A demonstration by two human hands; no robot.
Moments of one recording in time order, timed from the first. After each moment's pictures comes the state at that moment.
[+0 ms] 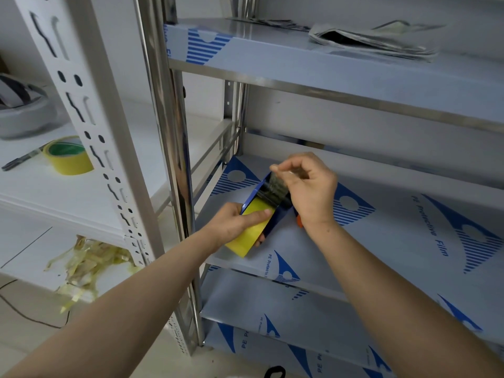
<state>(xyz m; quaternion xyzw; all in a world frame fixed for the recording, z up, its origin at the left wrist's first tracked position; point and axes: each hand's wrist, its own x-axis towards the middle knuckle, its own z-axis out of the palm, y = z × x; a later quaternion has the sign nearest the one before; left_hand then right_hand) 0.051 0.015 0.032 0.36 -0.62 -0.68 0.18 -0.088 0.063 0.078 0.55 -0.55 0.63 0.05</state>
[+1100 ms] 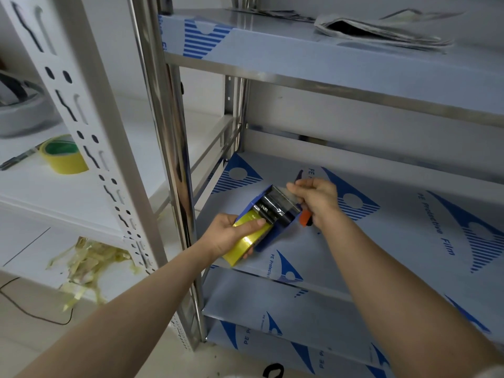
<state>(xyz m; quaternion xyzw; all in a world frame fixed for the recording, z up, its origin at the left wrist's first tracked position) 0.061 0.013 0.007 0.39 -0.59 -0.67 0.21 -0.137 0.041 0.038 0.26 -0.70 0.57 -0.34</state>
